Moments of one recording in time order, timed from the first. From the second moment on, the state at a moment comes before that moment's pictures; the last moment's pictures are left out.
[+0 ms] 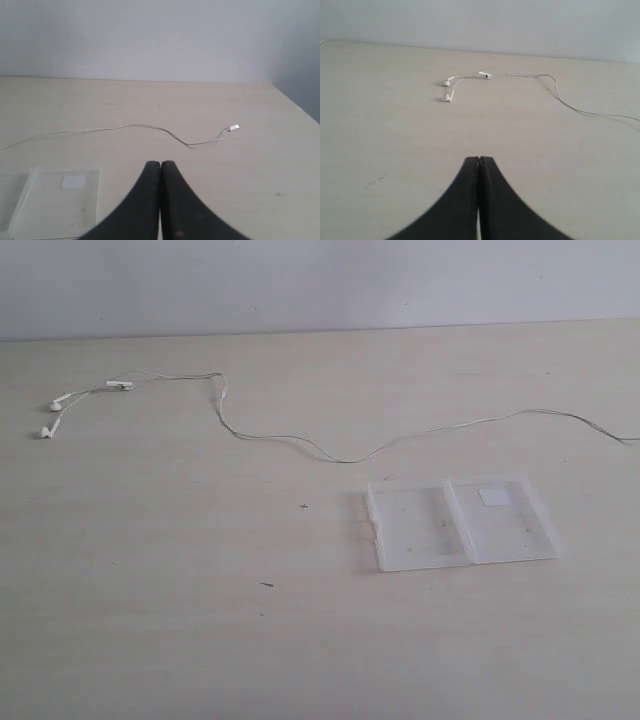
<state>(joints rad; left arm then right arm) 0.03 0.01 0.00 0.18 0.37 -0.26 -0.09 0.01 0.00 0.08 0.30 -0.14</state>
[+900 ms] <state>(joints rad) 0.03 0.00 -0.02 0.07 -0.65 -0.74 -0.09 0.01 0.00 0.08 0.30 -0.14</state>
